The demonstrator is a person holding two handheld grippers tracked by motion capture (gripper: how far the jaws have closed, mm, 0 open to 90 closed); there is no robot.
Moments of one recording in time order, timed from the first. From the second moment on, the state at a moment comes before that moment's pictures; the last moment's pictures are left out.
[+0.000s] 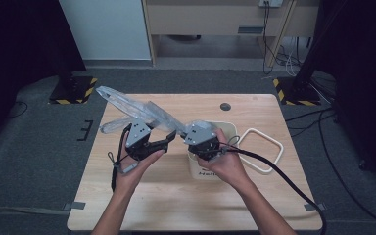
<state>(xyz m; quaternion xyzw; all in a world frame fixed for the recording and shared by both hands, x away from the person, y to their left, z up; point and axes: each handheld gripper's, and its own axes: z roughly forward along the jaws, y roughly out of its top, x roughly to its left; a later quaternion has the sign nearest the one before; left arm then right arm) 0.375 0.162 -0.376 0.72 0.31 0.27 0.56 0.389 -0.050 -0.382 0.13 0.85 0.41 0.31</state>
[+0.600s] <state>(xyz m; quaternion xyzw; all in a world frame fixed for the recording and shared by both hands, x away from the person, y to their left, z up) 0.372 0.153 -0.372 0.73 0.30 0.28 0.54 0.382 -0.052 -0.382 0.12 0.85 0.41 0.29</state>
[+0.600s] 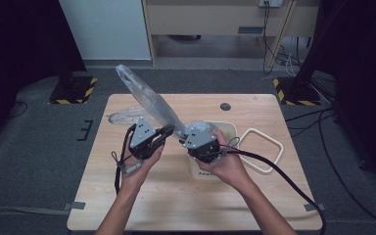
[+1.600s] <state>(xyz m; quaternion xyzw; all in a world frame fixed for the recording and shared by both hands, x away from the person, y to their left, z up) 0.363 0.155 -0.343 0.74 0.26 0.30 0.54 0.406 -0.116 -0.377 0.20 0.86 0.37 0.30</state>
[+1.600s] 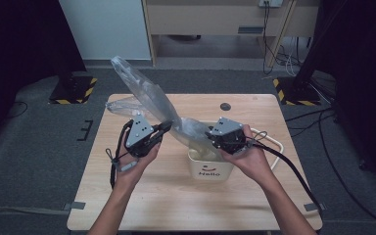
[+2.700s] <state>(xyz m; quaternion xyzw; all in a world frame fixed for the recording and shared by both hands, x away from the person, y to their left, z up) 0.382 0.116 -0.359 0.76 0.24 0.28 0.53 0.401 -0.103 -0.387 0.19 0.87 0.38 0.24</state>
